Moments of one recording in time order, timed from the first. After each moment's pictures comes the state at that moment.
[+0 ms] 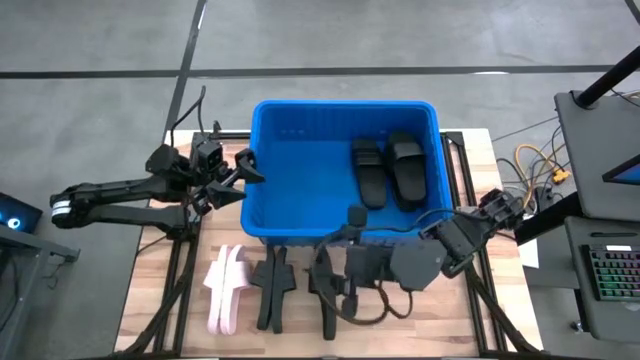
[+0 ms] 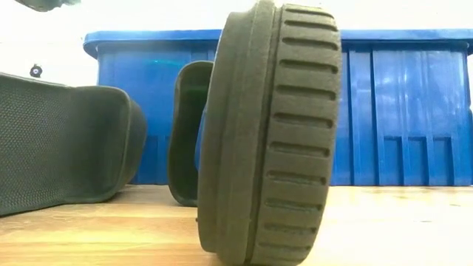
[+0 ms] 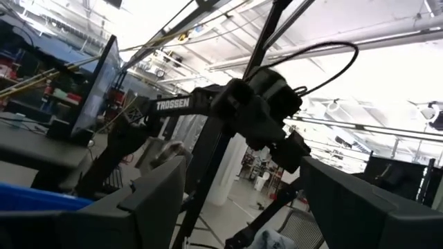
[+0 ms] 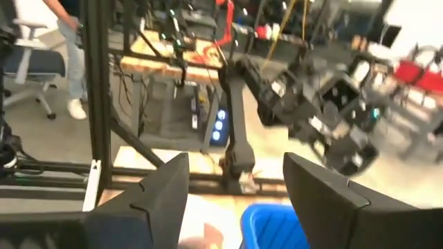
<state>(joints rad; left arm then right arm) 0.24 0.79 0.63 0.70 0.56 -0.70 0.56 1.91 2.32 -0.62 0.67 -0.06</state>
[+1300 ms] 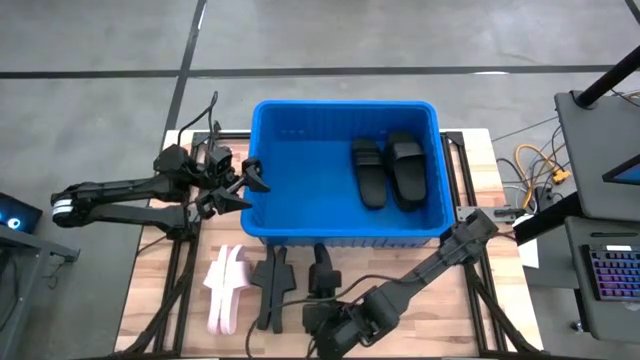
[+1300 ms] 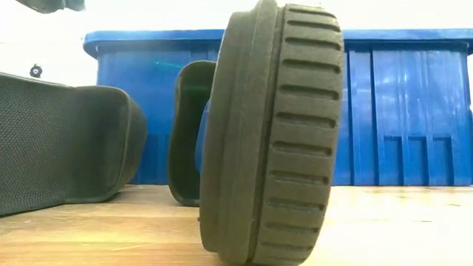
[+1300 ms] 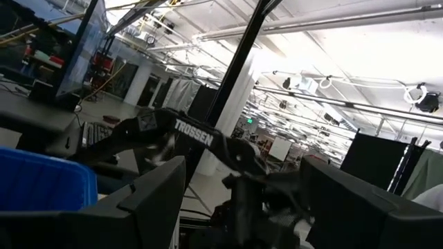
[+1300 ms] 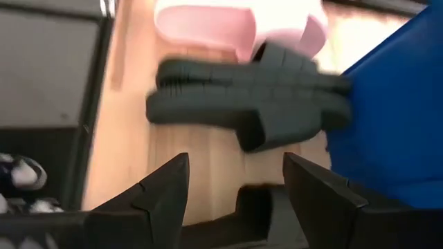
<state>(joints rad) 0.24 0.81 0.63 0.63 0.65 -0.70 0.61 2.30 2.33 -1.03 0.52 0.39</state>
